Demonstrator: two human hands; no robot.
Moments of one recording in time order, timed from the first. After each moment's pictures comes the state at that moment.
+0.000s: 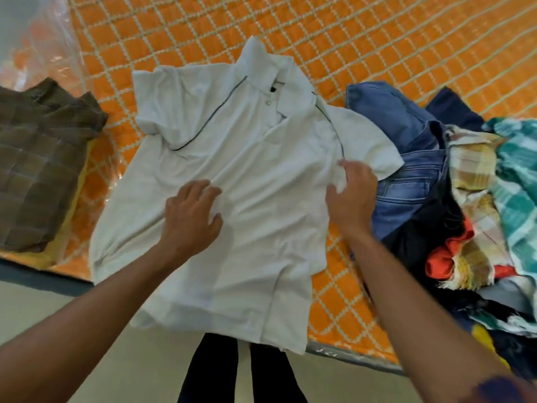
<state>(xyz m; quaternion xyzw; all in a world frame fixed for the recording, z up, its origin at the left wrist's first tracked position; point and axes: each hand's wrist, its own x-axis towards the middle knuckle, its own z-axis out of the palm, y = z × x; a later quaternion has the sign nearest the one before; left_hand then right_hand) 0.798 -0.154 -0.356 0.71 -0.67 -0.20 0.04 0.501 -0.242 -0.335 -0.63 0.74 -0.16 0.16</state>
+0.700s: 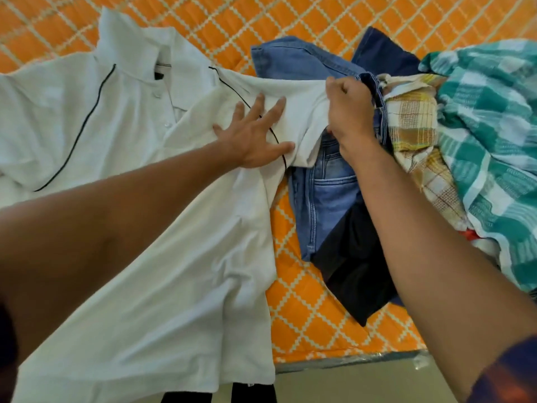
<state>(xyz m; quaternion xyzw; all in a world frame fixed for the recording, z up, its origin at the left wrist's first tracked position) 0.566 -0.379 -0.374 0.54 -0.76 -0.36 -0.06 0.392 -0.373 -0.315 -0.44 0.78 -0.31 0.31</state>
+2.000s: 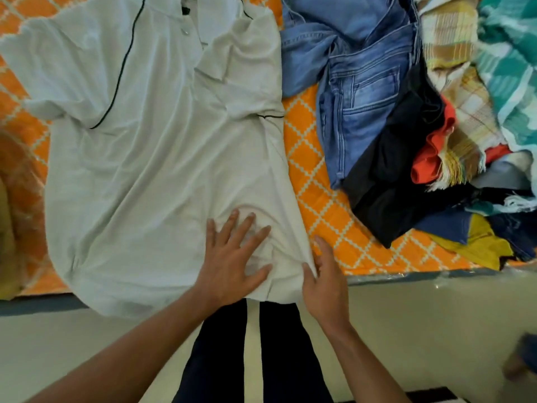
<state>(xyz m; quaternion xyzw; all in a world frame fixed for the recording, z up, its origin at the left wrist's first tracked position) 0.699 -0.042 -0.387 0.50 -0.81 -0.30 0.03 0.494 0.034 -0.357 -0.40 0.82 -0.15 0.37</state>
